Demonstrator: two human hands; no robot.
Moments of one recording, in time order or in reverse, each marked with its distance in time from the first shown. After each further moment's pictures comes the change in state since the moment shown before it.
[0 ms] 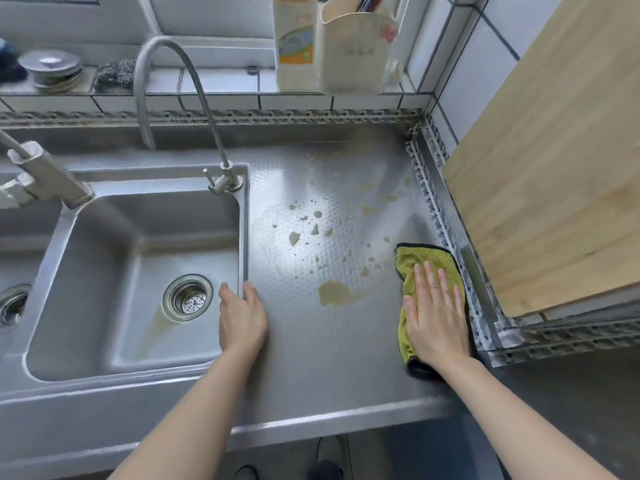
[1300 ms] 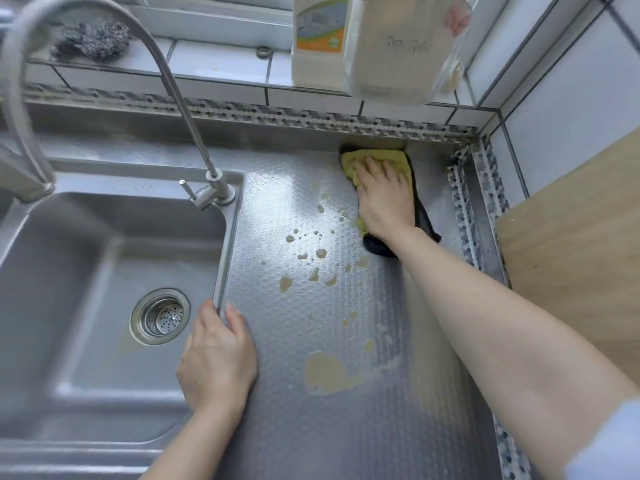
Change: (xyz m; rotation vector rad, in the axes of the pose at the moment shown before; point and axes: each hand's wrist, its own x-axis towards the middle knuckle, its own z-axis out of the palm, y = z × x) left_hand 0.021 0.034 0.030 0.309 0.273 0.036; right_hand 0.300 -0.115 -0.026 0.037 0.099 -0.375
